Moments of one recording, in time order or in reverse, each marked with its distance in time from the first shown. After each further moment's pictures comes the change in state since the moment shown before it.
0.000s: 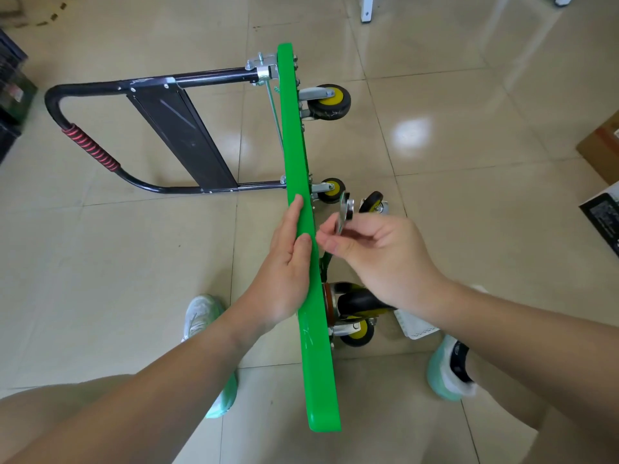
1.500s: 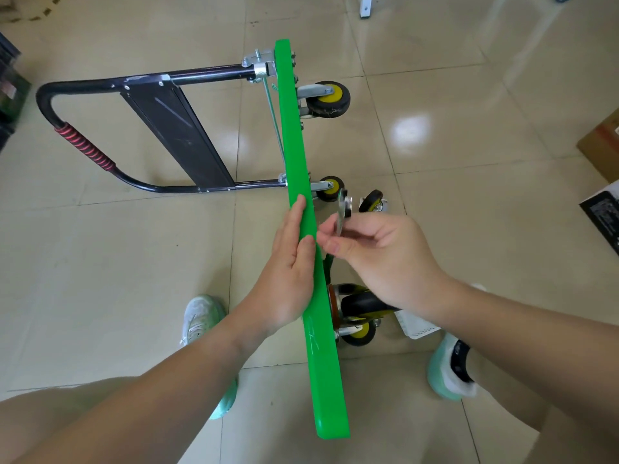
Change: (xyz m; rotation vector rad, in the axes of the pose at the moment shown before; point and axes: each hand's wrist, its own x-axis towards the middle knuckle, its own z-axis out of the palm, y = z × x) left_hand 0.001 0.003 0.003 -0.011 -0.016 -0.003; right_hand 0.005 0.000 -0.001 0.001 -0.019 0.046
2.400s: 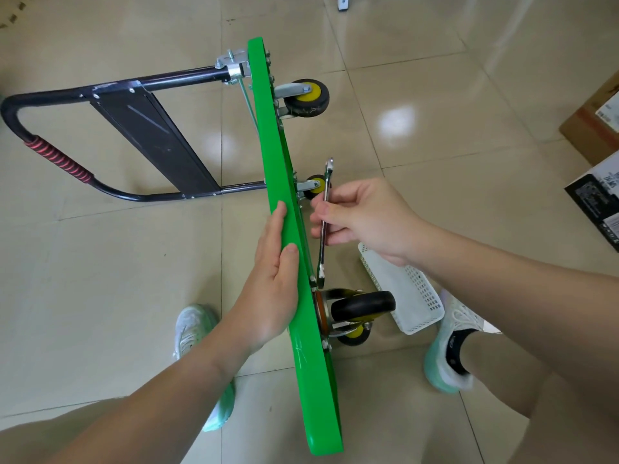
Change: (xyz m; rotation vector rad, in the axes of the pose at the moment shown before) left_hand 0.003 -0.005 0.000 -0.032 0.005 -0.010; right_hand 0.055 0.001 -0.025 0.085 -0.014 0.327
